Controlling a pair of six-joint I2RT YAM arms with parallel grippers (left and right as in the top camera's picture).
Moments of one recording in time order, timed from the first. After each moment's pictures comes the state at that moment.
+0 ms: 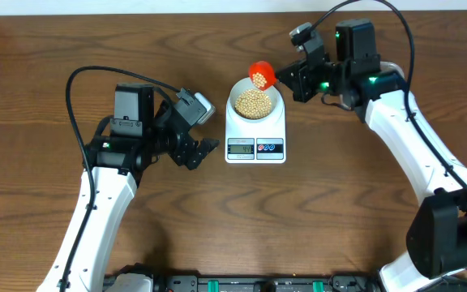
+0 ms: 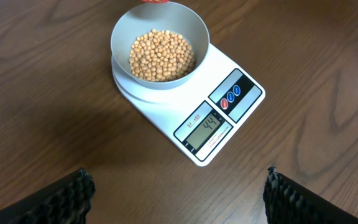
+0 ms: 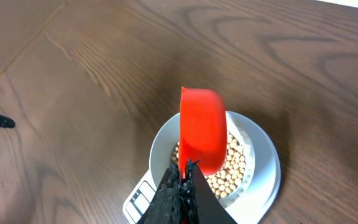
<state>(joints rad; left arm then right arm) -0.13 1.28 1.04 -0.69 0.52 0.56 0.27 1.76 1.42 -0.40 -0.63 -0.06</state>
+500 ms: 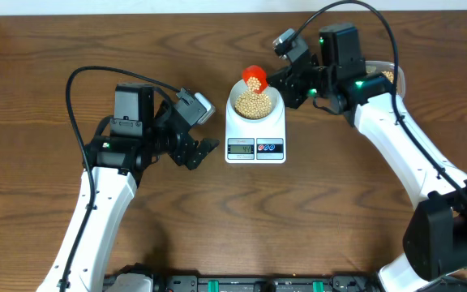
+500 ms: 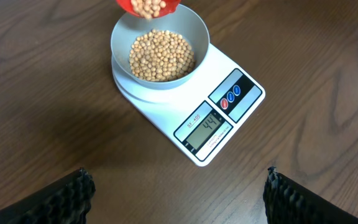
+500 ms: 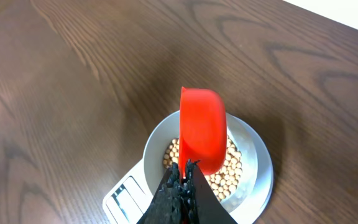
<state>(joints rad) -0.13 1.28 1.04 -0.69 0.52 0.56 0.34 1.76 1.42 -0.41 -0.53 -0.19</state>
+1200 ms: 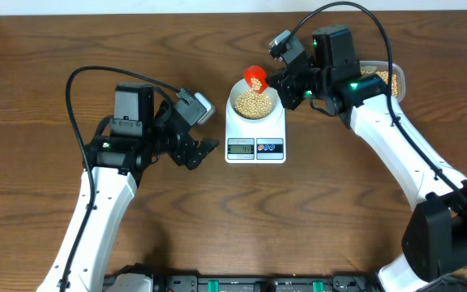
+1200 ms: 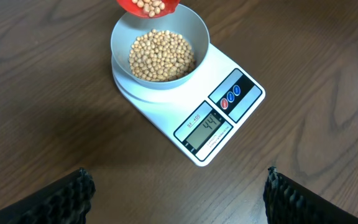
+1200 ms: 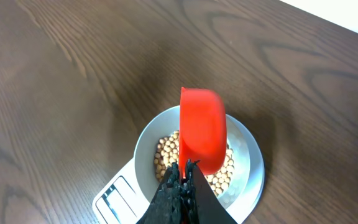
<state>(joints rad) -0.13 1.28 1.04 -0.69 0.52 0.56 0.35 1.76 1.42 -0.41 -0.47 -0.18</state>
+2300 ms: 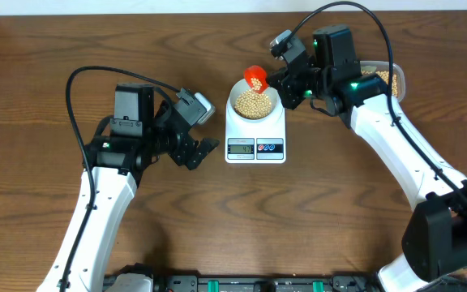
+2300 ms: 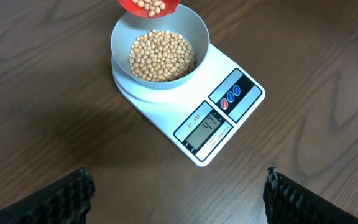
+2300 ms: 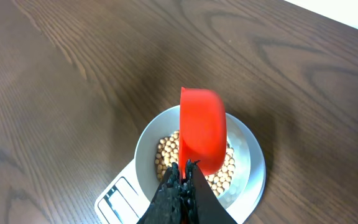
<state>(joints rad) -0.13 1.28 1.04 -0.69 0.52 0.56 0.35 1.76 1.42 -0.41 -0.47 -0.16</state>
